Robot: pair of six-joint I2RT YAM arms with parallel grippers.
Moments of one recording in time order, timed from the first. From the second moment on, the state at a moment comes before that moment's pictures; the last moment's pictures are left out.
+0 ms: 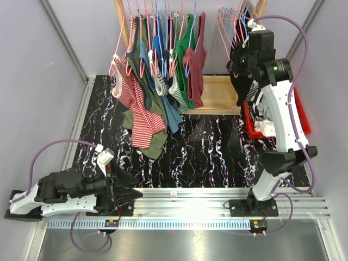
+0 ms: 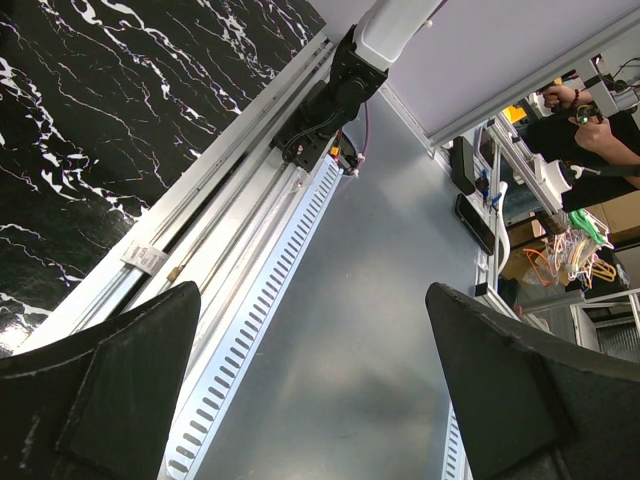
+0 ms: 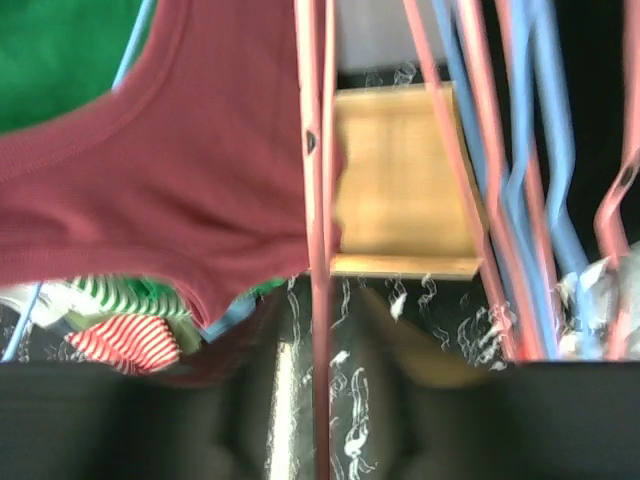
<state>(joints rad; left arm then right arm) -1.47 0.10 0.72 -0.81 -0.16 -0.77 0.25 1.77 2.29 -0.99 0.08 0.31</state>
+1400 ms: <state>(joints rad) -1.47 0.05 0.71 -0.78 -0.20 -0.79 0.55 2.01 2.64 -1.01 0.21 0.37</state>
